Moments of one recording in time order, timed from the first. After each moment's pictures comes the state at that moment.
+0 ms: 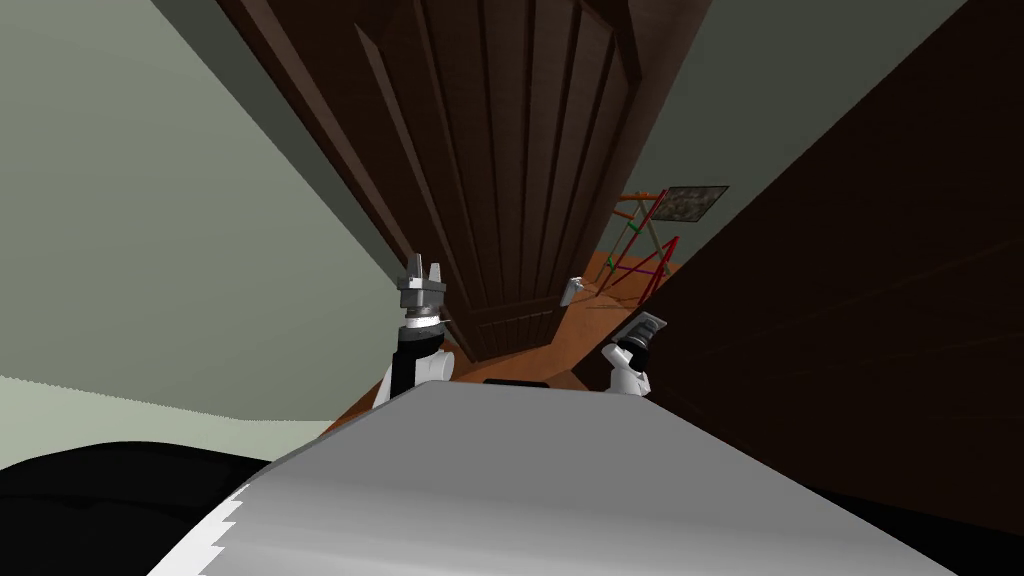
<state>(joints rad) -0.27 -0.03 -0.92 -1.00 -0.16 -0.43 0.35</state>
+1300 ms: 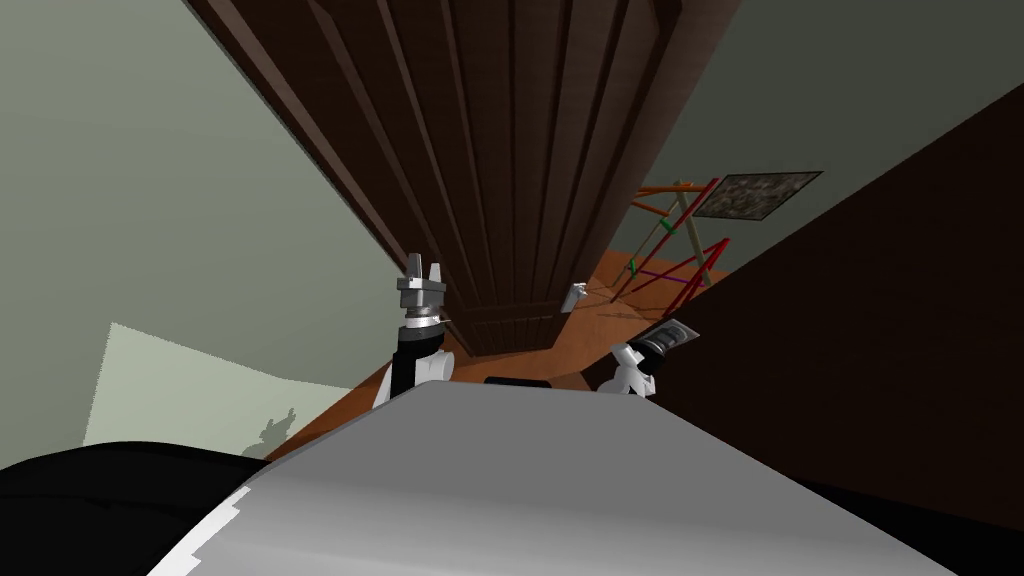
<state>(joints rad) -0.34 -0.03 -1.11 -1.01 -0.20 -0.48 0.45</state>
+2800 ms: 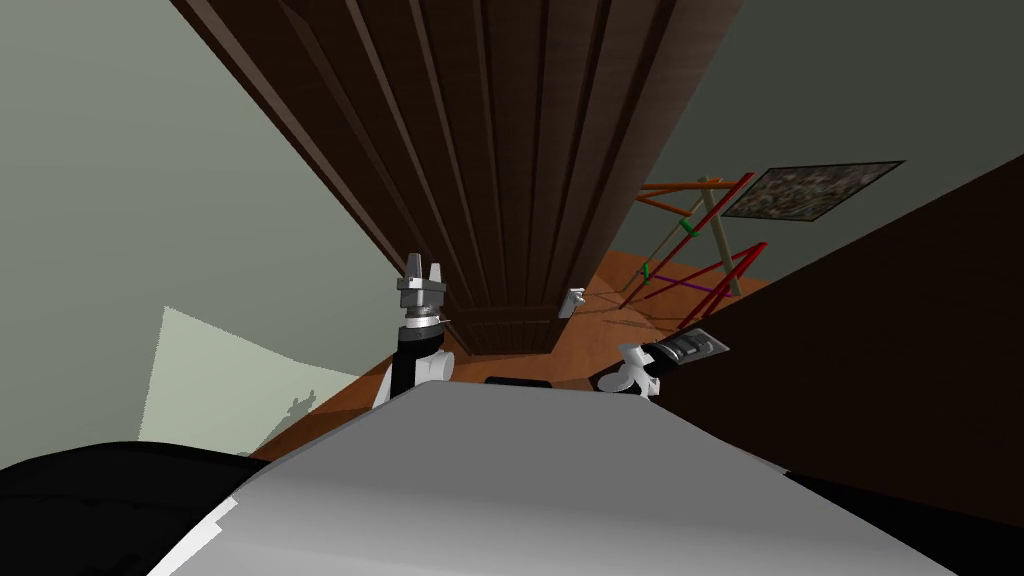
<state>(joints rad) -0.41 -0.03 -1.27 -1.02 -0.23 -0.54 0.54</state>
